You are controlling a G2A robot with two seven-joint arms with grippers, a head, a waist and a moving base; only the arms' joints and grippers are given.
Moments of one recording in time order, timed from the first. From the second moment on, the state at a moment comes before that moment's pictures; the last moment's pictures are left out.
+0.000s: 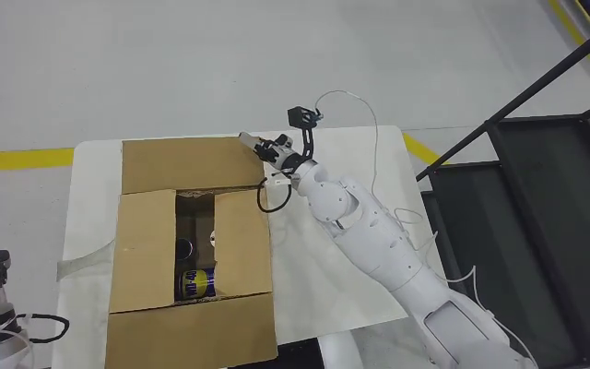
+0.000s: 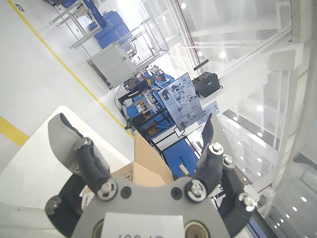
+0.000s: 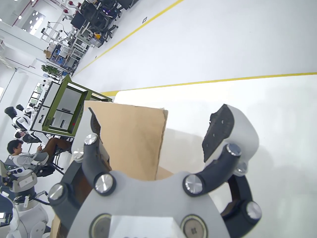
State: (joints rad) left arm 2.05 -1.37 -2.11 -2.01 0.07 -0.56 0.07; right arm -0.95 -1.39 0.94 -1.38 -0.38 0.09 0.21
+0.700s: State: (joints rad) left arm 2.05 -1.37 -2.11 -2.01 0.07 -0.56 0.07; right arm -0.94 -1.41 0.95 -1.34 -0.30 0.00 0.29
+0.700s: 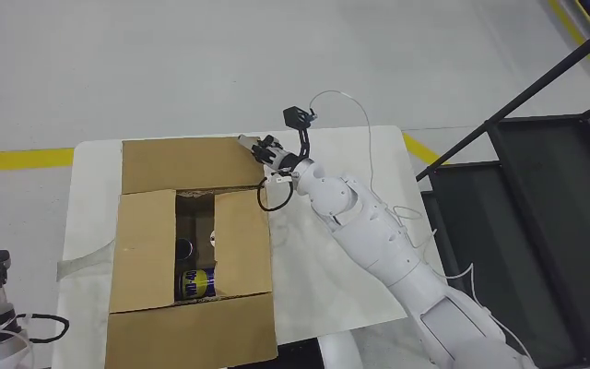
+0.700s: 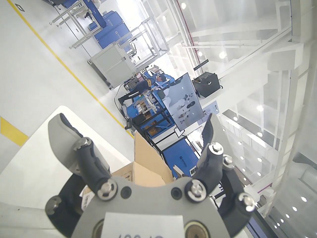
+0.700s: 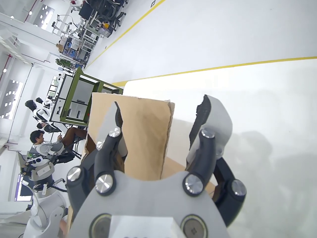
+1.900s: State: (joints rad) left arm 2.05 -1.37 -2.11 -2.01 0.07 -0.56 0.07; right arm -1.05 -1.38 1.08 -1.53 -0.21 -0.17 0.44
